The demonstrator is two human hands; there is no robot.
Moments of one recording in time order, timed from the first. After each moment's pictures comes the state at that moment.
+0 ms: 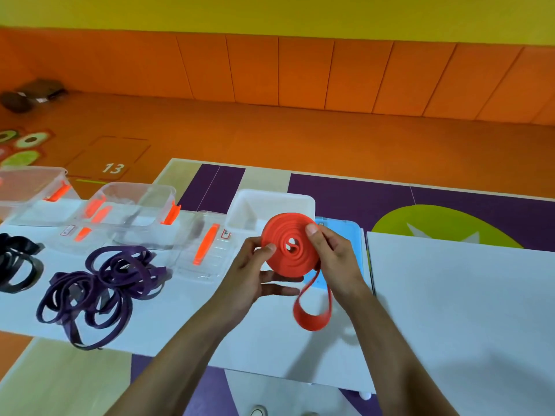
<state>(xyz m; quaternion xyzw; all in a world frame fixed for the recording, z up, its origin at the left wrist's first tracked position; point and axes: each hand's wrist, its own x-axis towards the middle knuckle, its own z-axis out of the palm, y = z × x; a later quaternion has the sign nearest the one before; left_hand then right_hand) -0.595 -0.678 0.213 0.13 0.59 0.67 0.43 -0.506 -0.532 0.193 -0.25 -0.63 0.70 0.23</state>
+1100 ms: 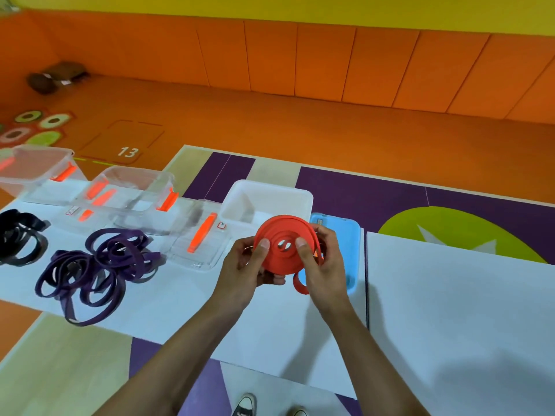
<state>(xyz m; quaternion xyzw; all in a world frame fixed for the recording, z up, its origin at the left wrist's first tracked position) -0.573 -0.636 0.174 0.09 0.66 0.68 0.30 -0.485 -0.515 0.149 -0.28 -0.66 0.64 0.29</state>
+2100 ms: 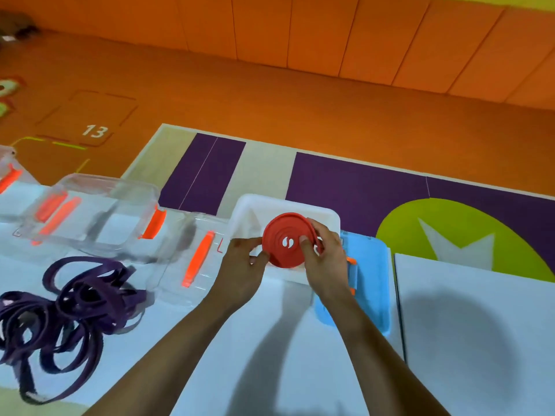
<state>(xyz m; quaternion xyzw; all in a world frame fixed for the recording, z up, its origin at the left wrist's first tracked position) -0.749 -0.599 0.102 0.20 0.81 0.49 0.25 -0.655 -0.456 0.089 -0.38 -0.75 0.50 0.20</state>
